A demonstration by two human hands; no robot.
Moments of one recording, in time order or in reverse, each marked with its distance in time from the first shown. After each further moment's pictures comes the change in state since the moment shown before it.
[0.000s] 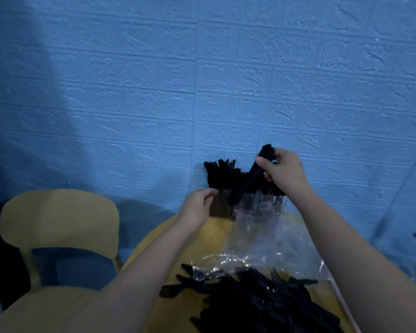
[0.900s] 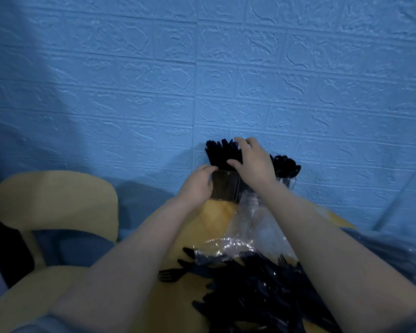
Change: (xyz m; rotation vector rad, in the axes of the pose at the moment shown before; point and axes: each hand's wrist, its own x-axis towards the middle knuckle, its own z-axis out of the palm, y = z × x) left_hand 0.026 -0.018 0.006 0.204 -0.129 0.068; right_hand 0.020 0.049 0.079 -0.752 -0.132 -0.317
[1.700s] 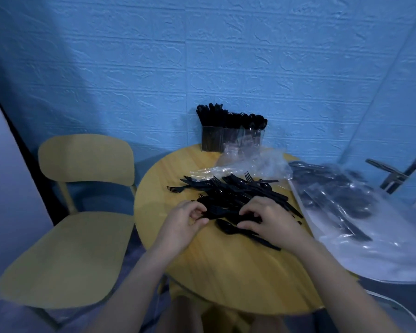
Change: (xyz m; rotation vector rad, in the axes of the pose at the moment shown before) left_hand -0.284 0.062 0.004 -0.161 -0.021 -0.094; right_hand -0.305 -0.018 -0.098 0.213 -0.416 -0.074
